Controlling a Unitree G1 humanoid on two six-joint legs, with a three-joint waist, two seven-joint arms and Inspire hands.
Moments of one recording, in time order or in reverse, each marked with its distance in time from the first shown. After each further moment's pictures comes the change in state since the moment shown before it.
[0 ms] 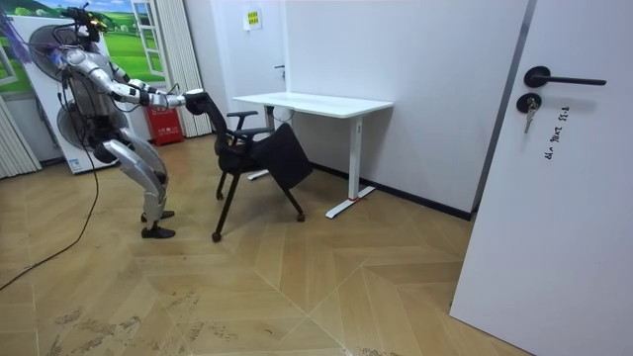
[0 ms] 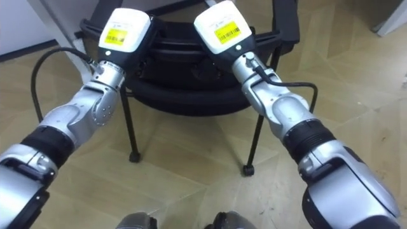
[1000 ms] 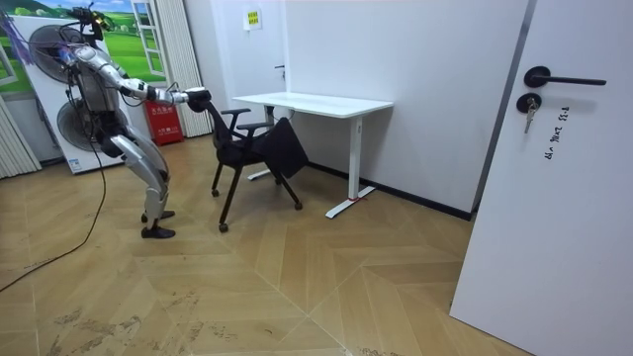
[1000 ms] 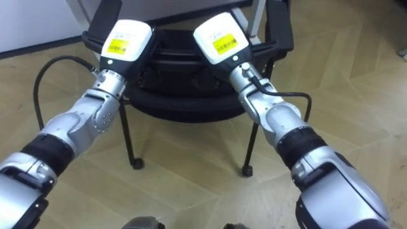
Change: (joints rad) left arm 0.048 0.009 0.004 -0.034 0.011 -0.001 -0.052; right arm 0.034 0.056 0.000 0.062 -0.025 0.030 -0.024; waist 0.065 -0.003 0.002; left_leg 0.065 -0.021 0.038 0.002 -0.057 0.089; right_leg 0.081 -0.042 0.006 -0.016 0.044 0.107
